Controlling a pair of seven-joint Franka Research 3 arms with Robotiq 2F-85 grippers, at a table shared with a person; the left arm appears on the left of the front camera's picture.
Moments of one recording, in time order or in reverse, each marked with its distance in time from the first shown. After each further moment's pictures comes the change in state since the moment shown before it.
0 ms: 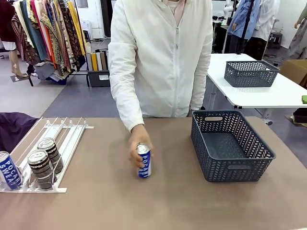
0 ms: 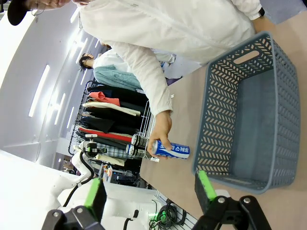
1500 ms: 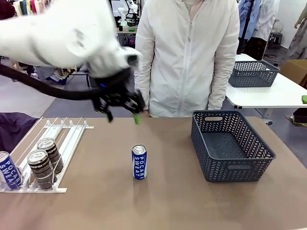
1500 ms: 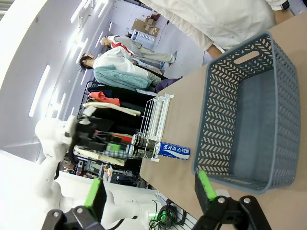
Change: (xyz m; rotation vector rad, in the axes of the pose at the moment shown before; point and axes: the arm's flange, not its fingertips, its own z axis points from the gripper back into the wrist) left arm 0.018 -0.175 -0.480 1.024 0.493 -0.322; right arm 0.000 0.000 0.000 0.001 0.000 0.000
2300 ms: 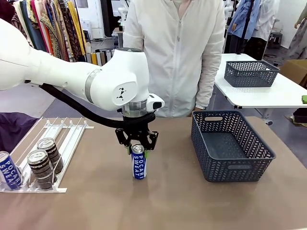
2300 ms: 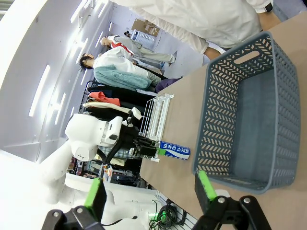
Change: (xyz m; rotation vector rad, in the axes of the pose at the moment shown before) left arm 0.035 -0.030 -0.161 0.148 0.144 0.011; right arm 0.000 0.000 0.000 0.000 0.000 0.000
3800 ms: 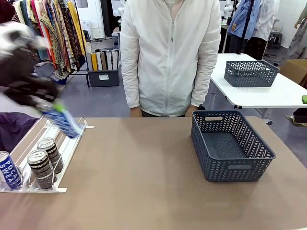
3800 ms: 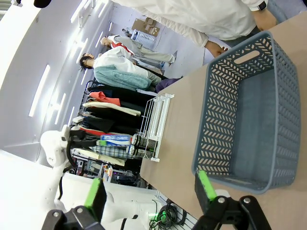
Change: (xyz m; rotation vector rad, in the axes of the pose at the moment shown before) left arm -0.148 0.204 0.177 -0.184 -0.311 0.121; right arm 0.000 0.000 0.000 0.001 0.000 0.000
